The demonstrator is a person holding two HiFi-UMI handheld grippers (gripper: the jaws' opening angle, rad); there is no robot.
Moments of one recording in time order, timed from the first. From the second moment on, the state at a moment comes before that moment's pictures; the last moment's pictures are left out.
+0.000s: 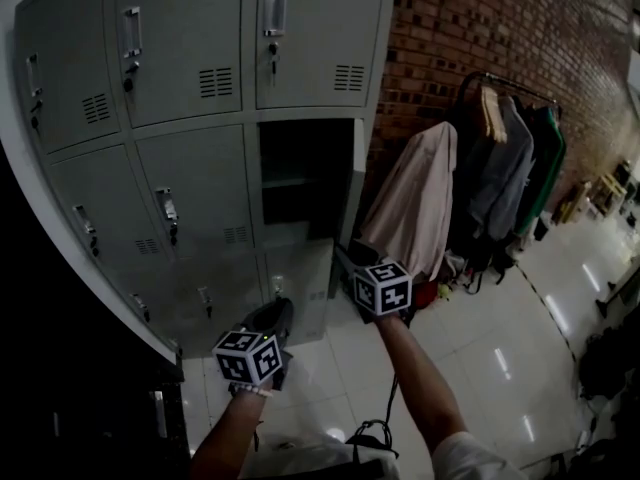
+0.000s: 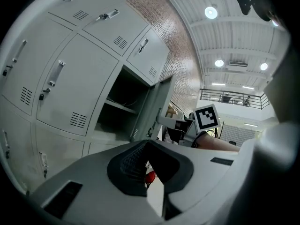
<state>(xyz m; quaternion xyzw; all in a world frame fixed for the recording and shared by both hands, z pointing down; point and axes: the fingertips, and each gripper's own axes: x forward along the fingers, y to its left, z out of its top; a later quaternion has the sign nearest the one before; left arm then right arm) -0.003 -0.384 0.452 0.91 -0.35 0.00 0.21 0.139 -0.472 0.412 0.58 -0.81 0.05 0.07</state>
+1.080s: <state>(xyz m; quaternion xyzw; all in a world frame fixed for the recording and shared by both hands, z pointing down) 0.152 -0.354 0.457 0.90 -0.37 0.01 0.22 0.323 -0.458 0.414 0.60 -0.79 0.06 0.08</state>
